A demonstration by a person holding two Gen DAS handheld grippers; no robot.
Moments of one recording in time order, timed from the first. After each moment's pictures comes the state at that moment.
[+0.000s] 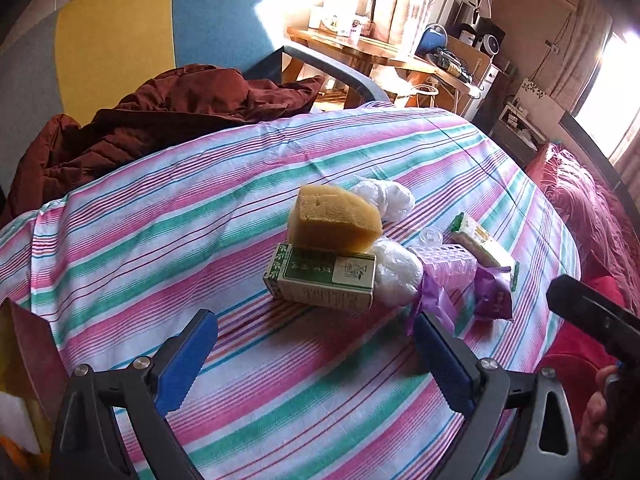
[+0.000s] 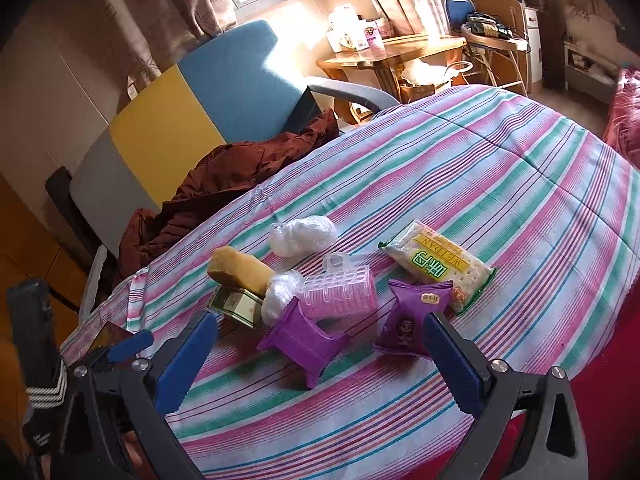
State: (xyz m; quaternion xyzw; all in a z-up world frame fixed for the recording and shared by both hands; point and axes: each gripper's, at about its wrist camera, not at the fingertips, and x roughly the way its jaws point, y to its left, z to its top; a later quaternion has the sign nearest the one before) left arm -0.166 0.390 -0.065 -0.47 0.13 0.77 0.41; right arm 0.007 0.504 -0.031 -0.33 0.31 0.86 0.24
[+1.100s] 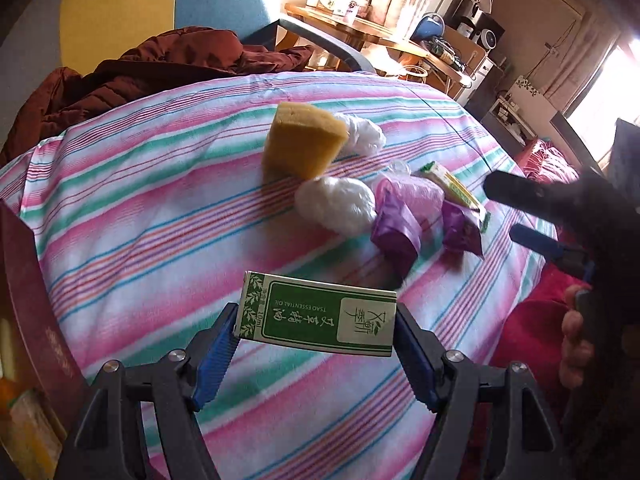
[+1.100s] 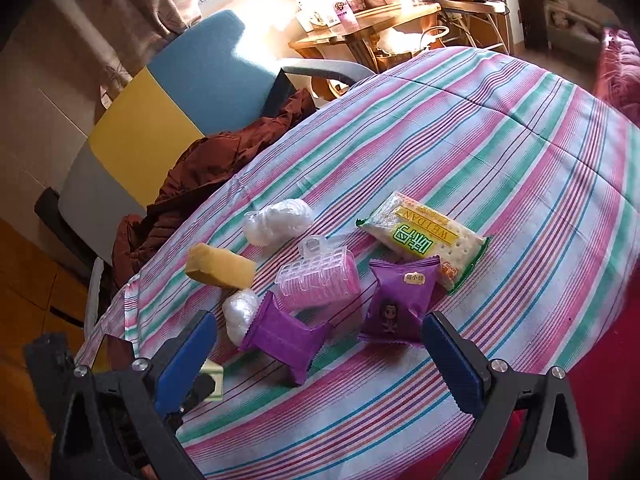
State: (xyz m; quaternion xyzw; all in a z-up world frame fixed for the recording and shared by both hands) left arm -0.108 0.343 -0.078 -0.50 0.12 0.75 0.42; right arm 0.009 0.522 -0.048 -0.36 0.35 0.83 0.26
